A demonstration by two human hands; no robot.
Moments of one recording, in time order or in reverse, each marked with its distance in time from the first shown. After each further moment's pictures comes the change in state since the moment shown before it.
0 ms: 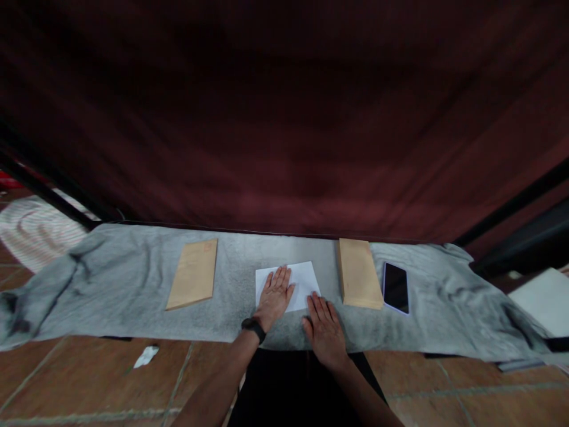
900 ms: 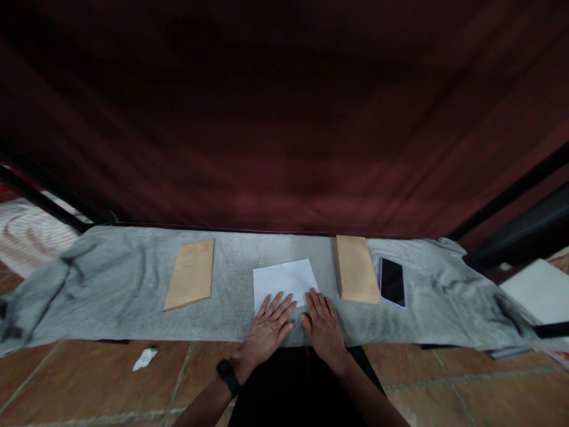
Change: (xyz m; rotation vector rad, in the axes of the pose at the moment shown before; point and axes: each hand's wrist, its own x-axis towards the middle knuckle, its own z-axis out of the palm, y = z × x) left_hand -0.083 0.006 -0.038 -0.012 -0.019 0.331; right_hand -0.001 0.001 -0.003 0.018 -0.036 0.011
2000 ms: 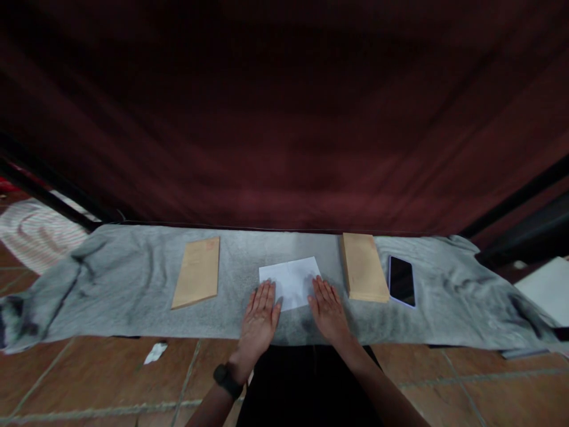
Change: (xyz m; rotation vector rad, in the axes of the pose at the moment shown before) left_hand -0.011 -0.023 0.011 0.023 0.123 -0.411; right_hand 0.035 0.002 0.010 0.019 -0.020 0.047
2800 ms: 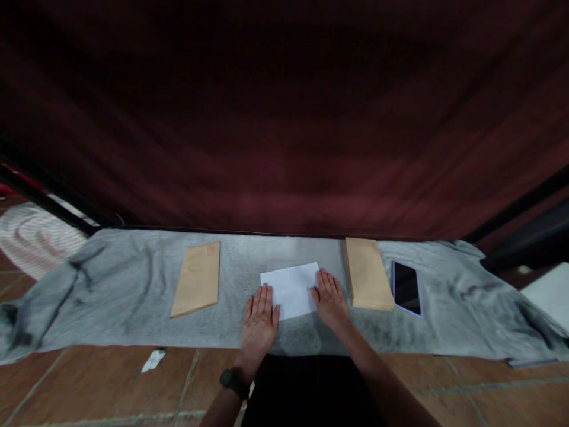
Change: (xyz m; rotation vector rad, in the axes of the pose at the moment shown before) left_hand 0.006 -0.009 0.018 0.018 0.072 -0.084; right_hand 0.043 0.021 0.029 -0.052 0.069 0.061
